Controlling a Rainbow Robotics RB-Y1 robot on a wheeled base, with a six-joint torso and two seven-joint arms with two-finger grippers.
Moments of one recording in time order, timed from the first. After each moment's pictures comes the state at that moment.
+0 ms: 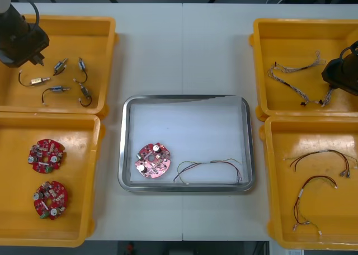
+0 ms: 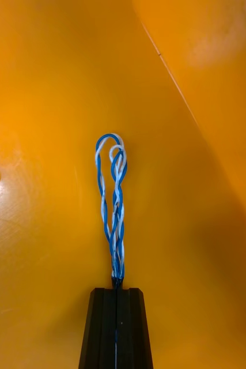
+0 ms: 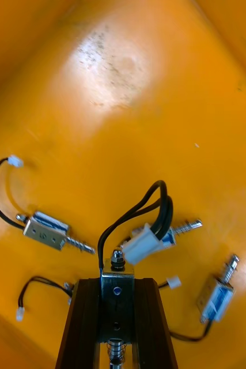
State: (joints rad) right arm -0.94 -0.82 0.41 -0.75 -0.81 1.07 1.00; left arm -1.11 0.89 -0.55 -0.88 0.94 1.31 -0.61
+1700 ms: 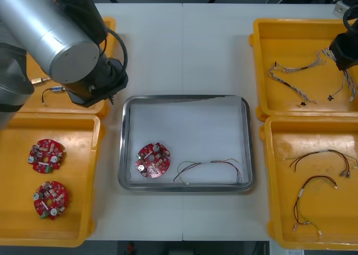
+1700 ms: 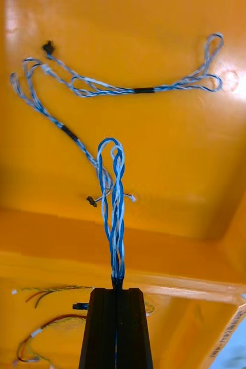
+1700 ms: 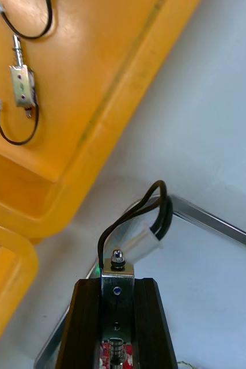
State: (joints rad) right arm -0.93 -0.93 0.21 -1.43 -0.88 1.85 1.49; left arm -0.78 0.64 -0.39 -1.95 0.64 1.86 -0.23
